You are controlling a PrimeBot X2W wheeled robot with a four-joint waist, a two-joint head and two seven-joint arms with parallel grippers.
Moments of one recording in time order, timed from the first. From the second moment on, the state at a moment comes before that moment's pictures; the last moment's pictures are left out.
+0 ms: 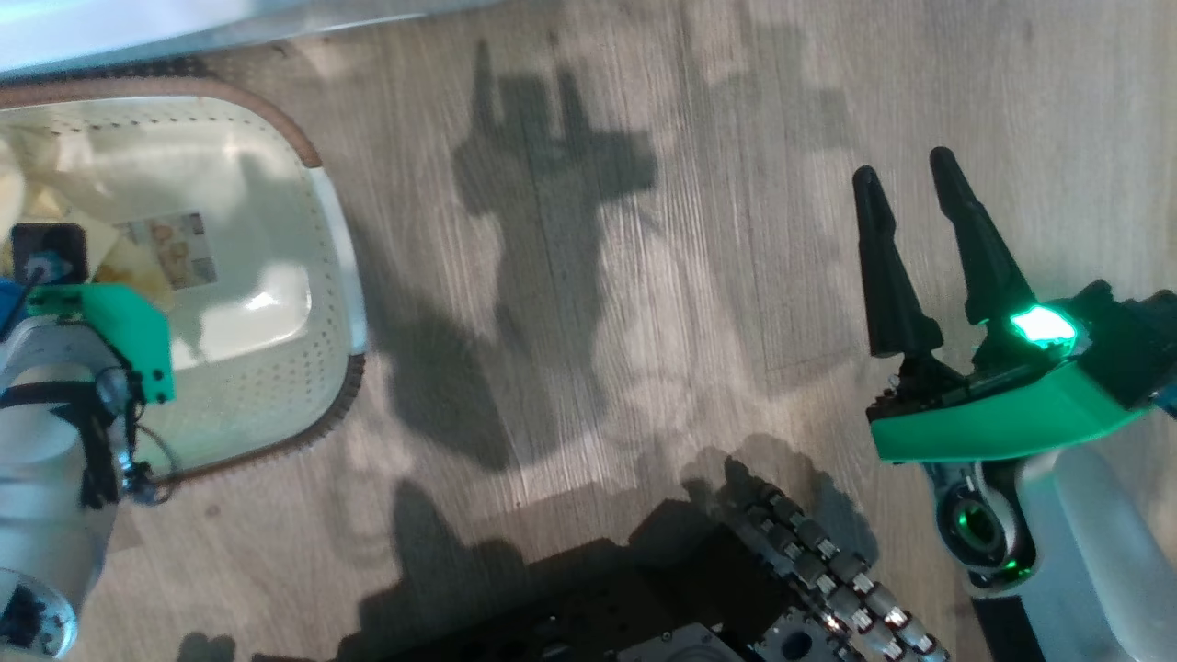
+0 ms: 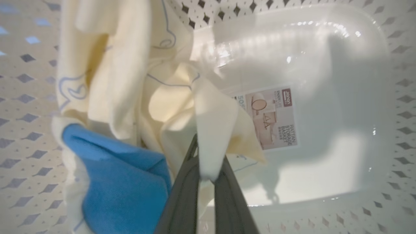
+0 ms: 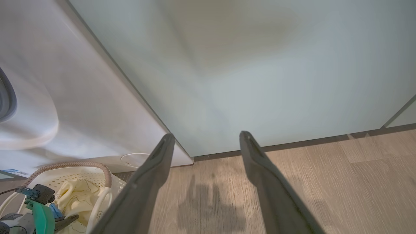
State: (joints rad) left arm -0.81 0.44 -0.46 1.14 -0.49 0.23 -0.12; right arm -0.36 -0.05 0.32 -0.01 0.45 0.13 -0.25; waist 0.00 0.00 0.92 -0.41
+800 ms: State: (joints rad) left arm -0.66 0.32 -0.44 0.69 -0.49 0.22 -0.25; right arm -0.28 -0.05 0.17 0.00 0.33 0.13 -0.25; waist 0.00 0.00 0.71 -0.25
